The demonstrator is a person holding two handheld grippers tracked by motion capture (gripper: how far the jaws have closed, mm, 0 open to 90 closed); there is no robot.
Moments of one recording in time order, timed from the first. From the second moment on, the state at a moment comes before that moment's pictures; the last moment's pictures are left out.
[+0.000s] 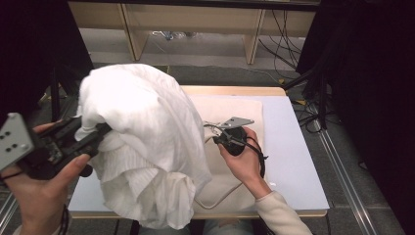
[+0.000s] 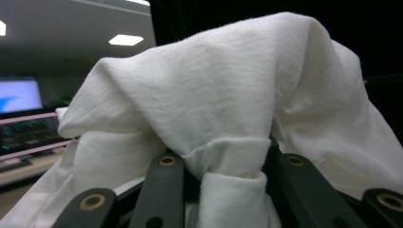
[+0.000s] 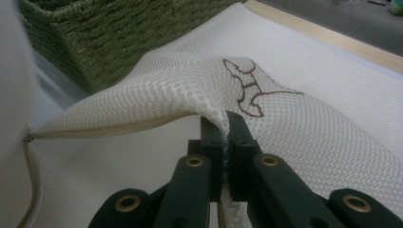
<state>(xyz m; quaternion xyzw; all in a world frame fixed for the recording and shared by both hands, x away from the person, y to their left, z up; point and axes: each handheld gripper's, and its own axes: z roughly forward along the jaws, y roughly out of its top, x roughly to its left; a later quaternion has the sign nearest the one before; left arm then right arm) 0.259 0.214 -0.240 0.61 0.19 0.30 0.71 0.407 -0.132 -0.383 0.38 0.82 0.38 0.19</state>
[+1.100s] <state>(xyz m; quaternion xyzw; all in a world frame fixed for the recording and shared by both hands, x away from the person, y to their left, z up) 0.294 0.117 -0.329 0.75 0.13 0.06 0.65 0.408 -0.132 -0.370 0.39 0.79 0.42 0.20</state>
